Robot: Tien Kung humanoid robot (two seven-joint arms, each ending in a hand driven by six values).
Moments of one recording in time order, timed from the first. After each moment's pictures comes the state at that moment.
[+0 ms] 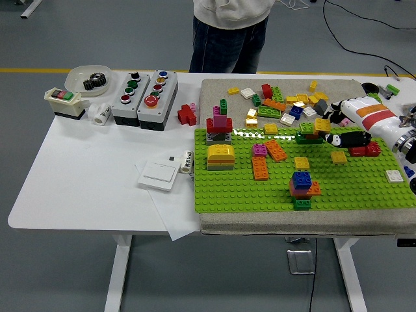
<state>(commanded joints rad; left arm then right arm) -0.12 0.08 -0.21 -0.30 0.16 0.40 0.19 0.72 -0.54 0.77 0.95 -1.90 -0.20 0.33</state>
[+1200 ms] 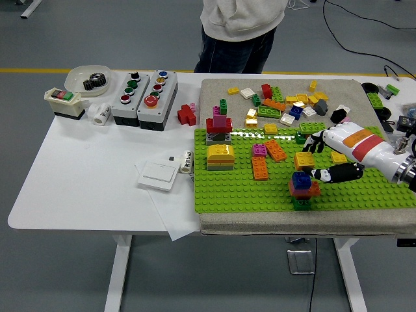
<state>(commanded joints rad) -0.11 0.08 -0.23 -0.30 0.20 0.40 0.21 0.55 -0.72 0.76 1.41 -1.84 -0.07 0.24</state>
